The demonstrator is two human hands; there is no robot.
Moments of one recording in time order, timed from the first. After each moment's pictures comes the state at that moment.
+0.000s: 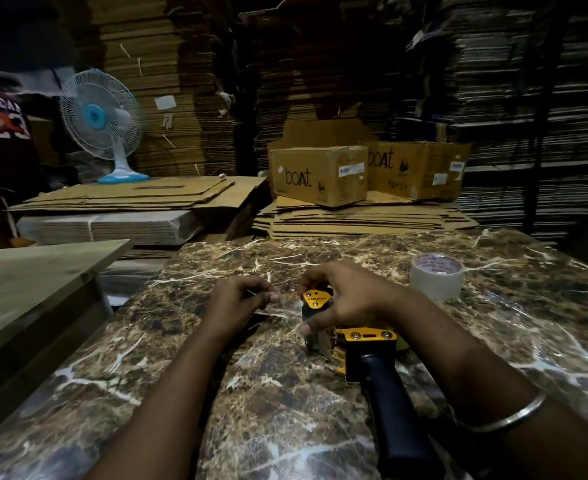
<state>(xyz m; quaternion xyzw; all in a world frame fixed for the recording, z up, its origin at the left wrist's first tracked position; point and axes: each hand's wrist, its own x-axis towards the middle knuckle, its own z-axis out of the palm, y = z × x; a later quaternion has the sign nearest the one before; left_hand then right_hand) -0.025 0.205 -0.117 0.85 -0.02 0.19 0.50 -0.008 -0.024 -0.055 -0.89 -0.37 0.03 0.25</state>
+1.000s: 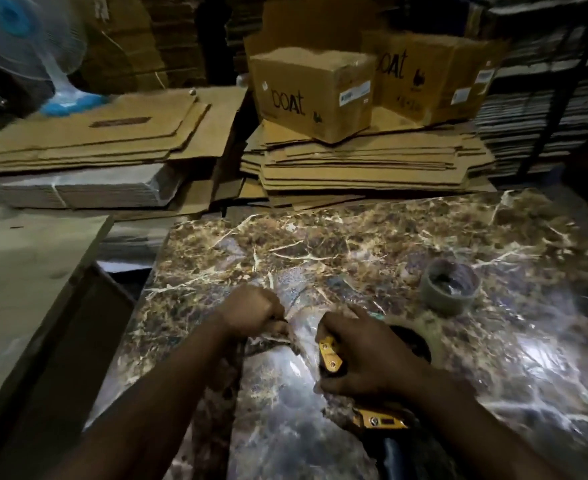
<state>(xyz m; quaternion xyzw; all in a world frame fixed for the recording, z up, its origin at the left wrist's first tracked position) 0.073 0.243 -0.094 0.92 -0.39 0.06 -0.03 0.007 -0.028 -0.046 -0.90 -0.34 0.08 0.27</state>
